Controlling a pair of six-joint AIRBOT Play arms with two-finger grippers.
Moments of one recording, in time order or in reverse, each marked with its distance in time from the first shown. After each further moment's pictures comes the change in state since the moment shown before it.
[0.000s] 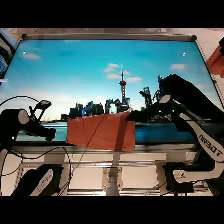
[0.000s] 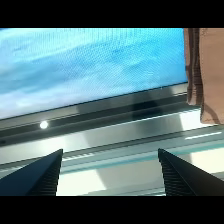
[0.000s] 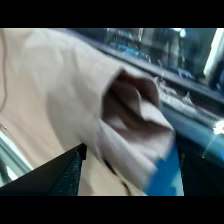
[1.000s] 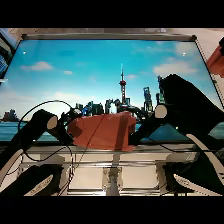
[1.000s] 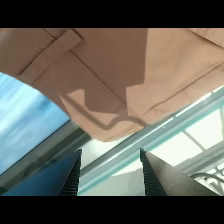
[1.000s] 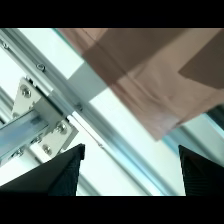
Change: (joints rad) left arm -0.469 -0.074 0.001 -0.023 0.005 0.019; right arm 0.272 0.390 -0.075 -0.323 0.282 0.169
